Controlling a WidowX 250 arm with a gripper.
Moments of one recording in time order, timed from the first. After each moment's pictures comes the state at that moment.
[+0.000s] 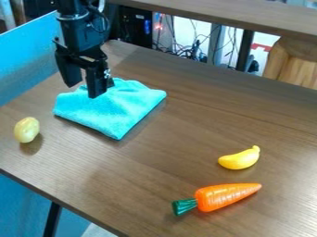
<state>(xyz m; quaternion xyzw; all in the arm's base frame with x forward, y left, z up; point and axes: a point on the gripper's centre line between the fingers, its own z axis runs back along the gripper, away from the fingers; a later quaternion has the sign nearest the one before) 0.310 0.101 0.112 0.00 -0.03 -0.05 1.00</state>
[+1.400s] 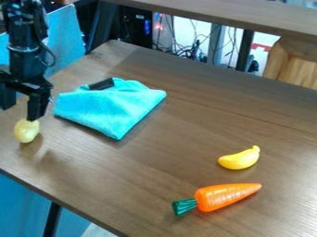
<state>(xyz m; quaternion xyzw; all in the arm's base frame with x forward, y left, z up) 0.262 0.196 0.061 0.08 0.09 0.09 0.99</state>
